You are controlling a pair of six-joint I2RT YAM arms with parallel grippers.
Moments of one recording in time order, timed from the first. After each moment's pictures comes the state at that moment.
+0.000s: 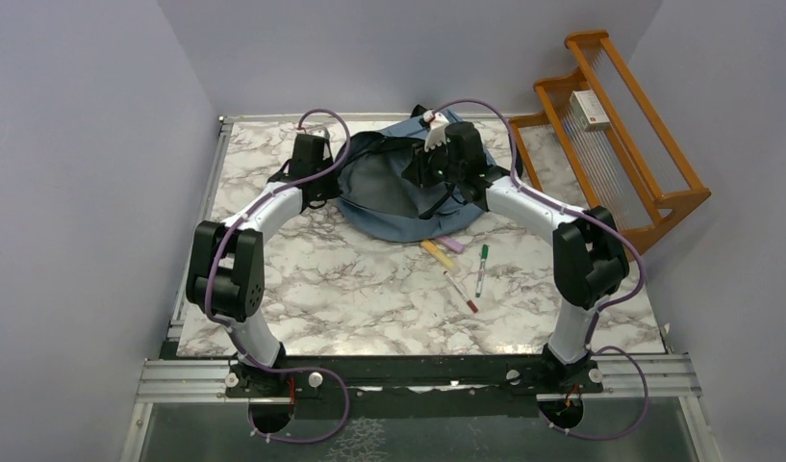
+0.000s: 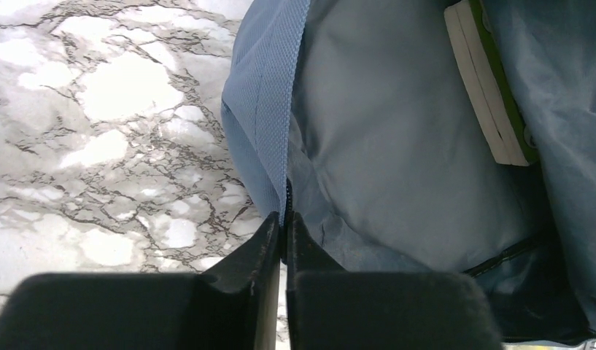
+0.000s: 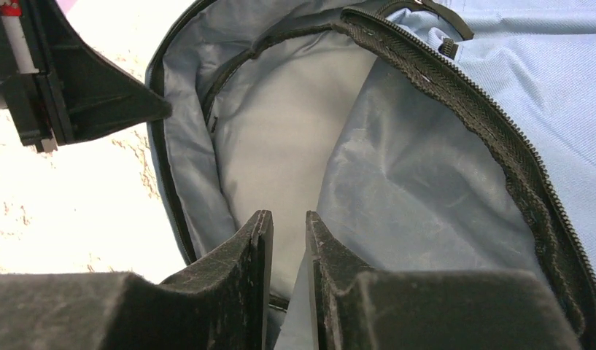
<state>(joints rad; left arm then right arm) -0.23 1.71 1.20 -0.23 0.02 -0.36 0.52 1.85 1.37 0.05 -0.29 0.14</state>
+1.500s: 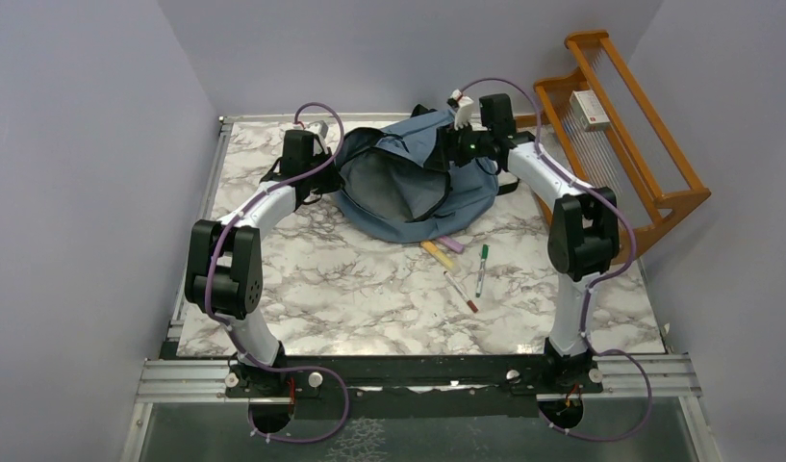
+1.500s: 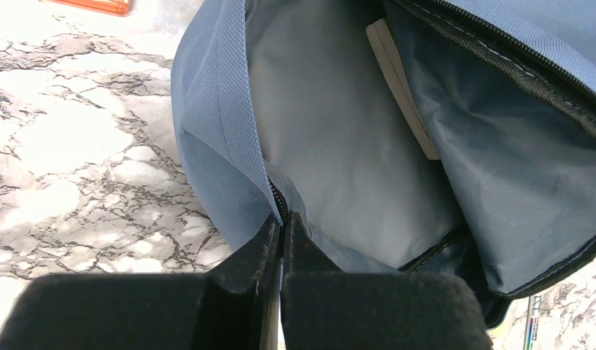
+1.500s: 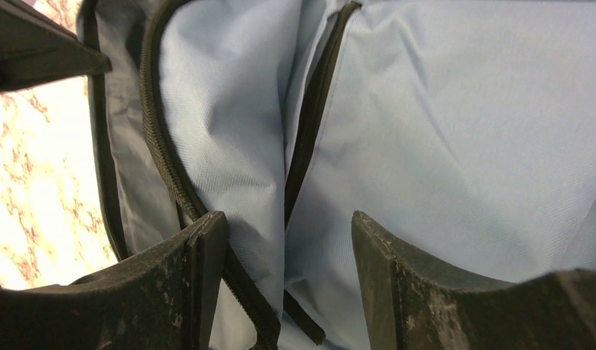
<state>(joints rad) -0.18 1.73 1.19 -0.11 0.24 -0.35 0.28 2.05 1.72 -0.32 -0.62 -0.02</state>
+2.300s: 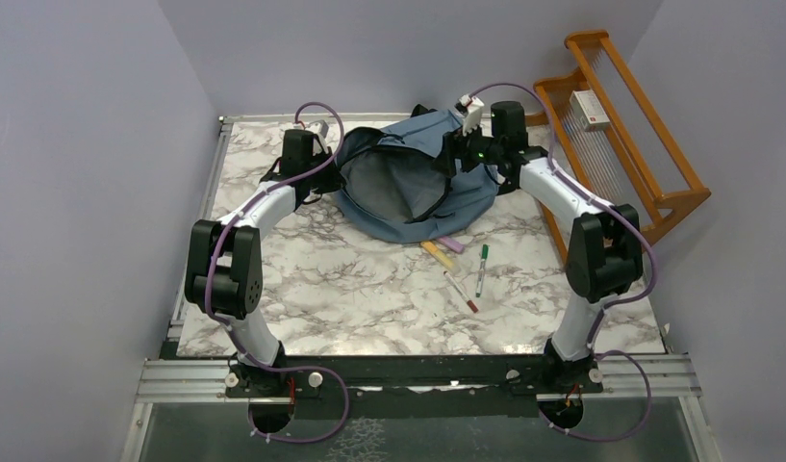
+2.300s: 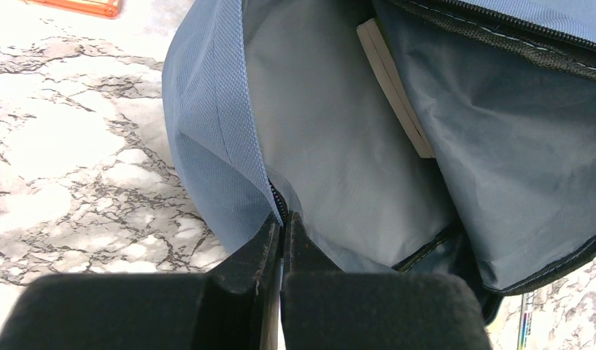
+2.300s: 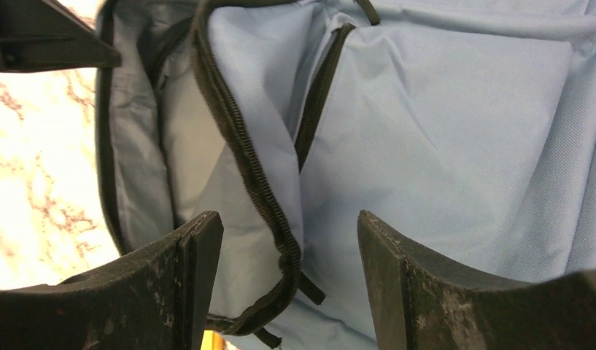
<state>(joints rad) -0.18 1.73 1.19 -0.11 0.27 -0.35 0.29 1.83 1.46 -0.13 -0.56 -0.07</state>
